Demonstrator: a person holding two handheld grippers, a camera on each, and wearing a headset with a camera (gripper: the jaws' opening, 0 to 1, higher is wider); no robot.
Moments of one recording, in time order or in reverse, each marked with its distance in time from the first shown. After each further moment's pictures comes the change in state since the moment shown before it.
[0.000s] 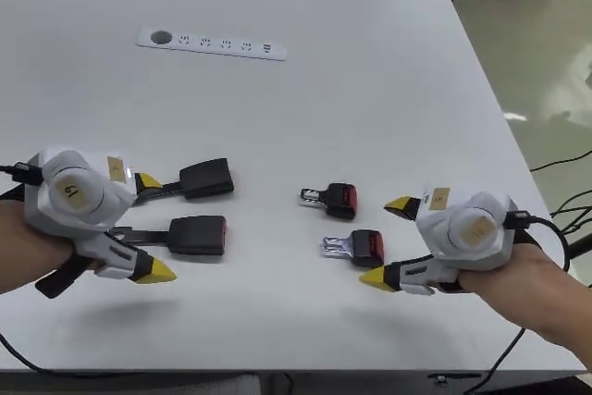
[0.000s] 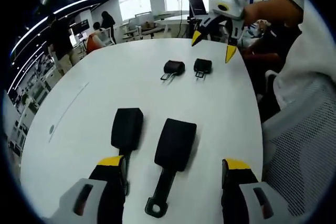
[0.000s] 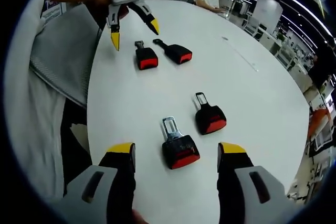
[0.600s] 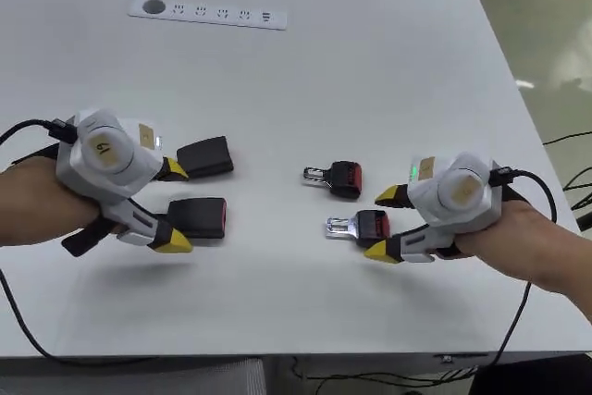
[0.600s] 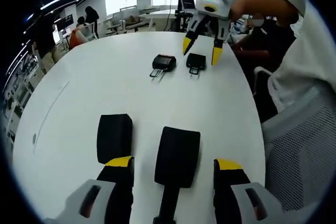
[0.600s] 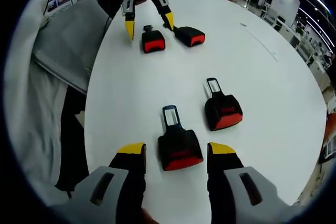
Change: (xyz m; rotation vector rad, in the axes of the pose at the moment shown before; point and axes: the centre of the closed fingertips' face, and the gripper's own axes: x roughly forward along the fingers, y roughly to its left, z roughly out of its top) left arm 0.035 -0.001 0.008 0.036 0.054 -0.153; right arm 0.032 -0.003 -0.024 -0.025 0.078 0.156
